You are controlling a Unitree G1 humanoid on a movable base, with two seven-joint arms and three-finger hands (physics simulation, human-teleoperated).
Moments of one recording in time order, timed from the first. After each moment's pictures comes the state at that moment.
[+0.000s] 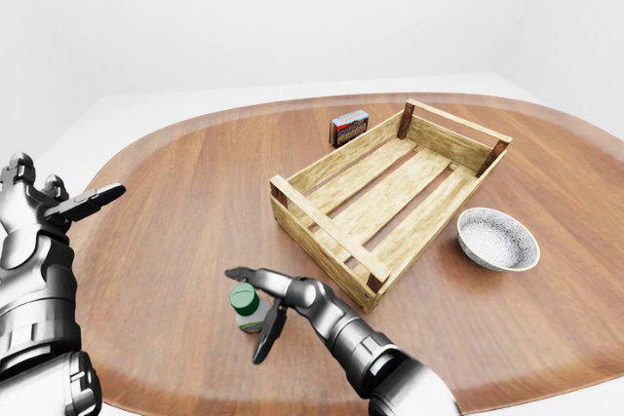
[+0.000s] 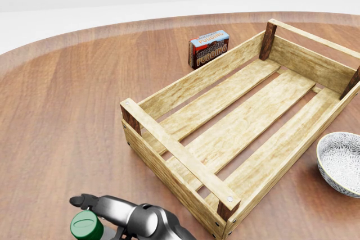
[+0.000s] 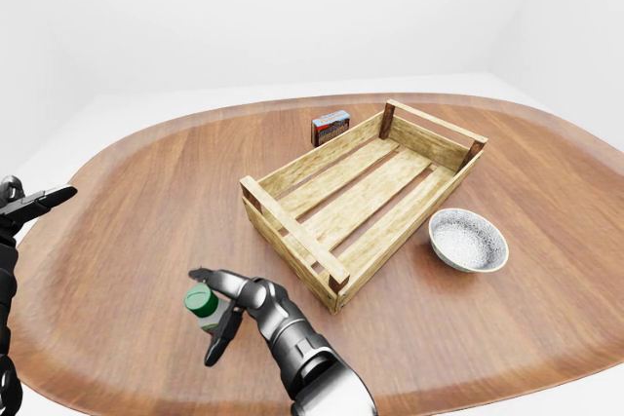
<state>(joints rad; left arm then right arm) -0.59 0.72 0.41 0.93 -0.48 -0.09 -0.08 -0.58 0.35 0.24 1.07 -0.62 -0.09 0.40</state>
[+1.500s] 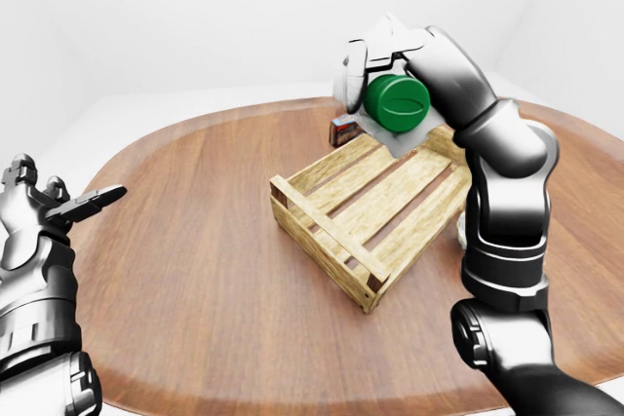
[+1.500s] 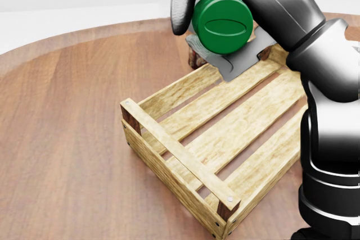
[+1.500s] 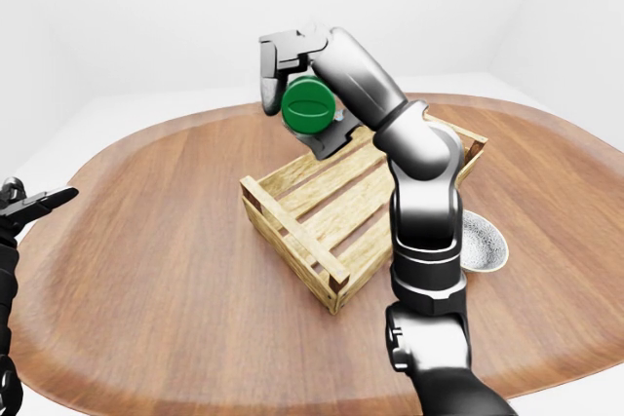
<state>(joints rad) -0.59 0.72 0.41 0.94 -0.47 -0.09 -0.08 -0.84 -0.18 -0.08 -0.22 -0.32 0.09 0.68</state>
